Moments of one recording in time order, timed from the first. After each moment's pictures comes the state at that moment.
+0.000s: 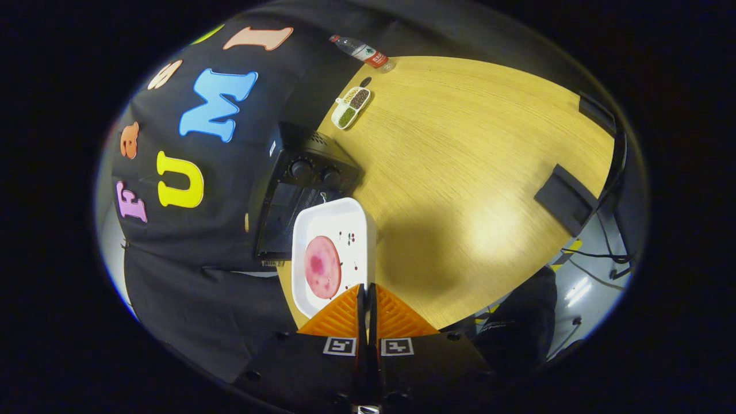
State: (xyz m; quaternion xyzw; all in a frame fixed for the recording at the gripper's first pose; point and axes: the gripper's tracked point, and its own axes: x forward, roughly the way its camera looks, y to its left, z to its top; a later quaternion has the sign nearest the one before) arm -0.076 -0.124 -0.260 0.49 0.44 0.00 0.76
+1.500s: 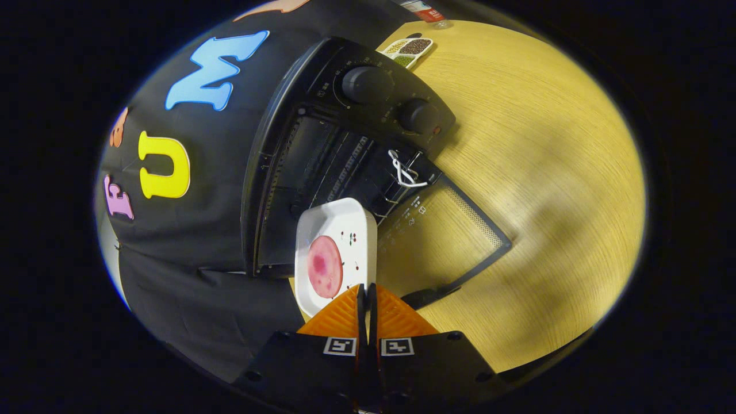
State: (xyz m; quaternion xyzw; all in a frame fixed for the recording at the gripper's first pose) arm 0.094 0.027 -0.319 0.48 0.45 0.02 0.75
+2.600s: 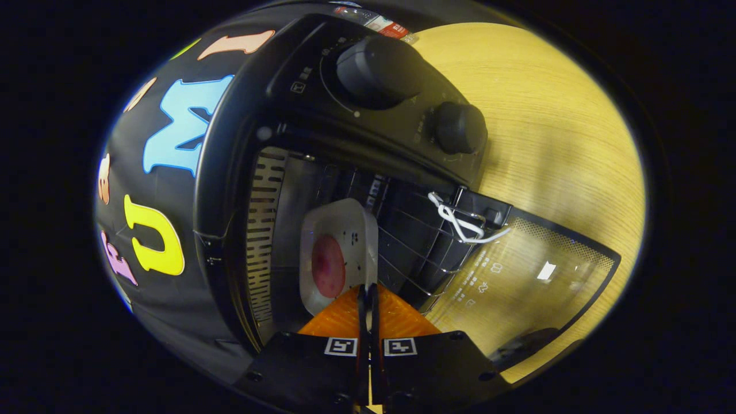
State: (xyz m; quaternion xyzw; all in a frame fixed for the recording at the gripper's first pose) arm 0.205 0.040 -0.334 0.57 0.32 -0.09 0.75
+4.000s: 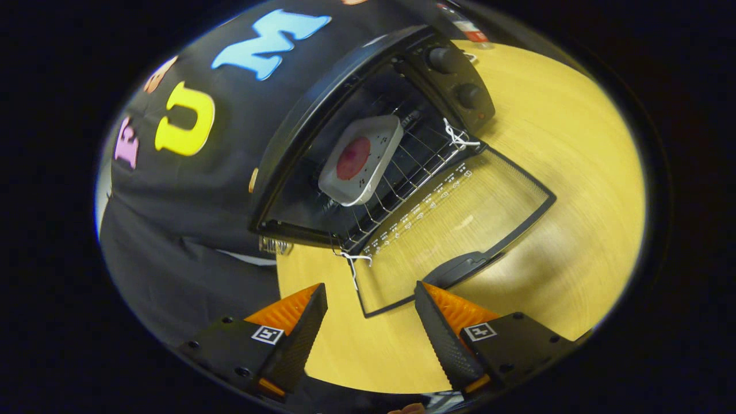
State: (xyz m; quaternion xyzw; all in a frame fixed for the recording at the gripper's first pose) arm 0.047 0.087 -0.323 0.32 0.44 0.06 0.84
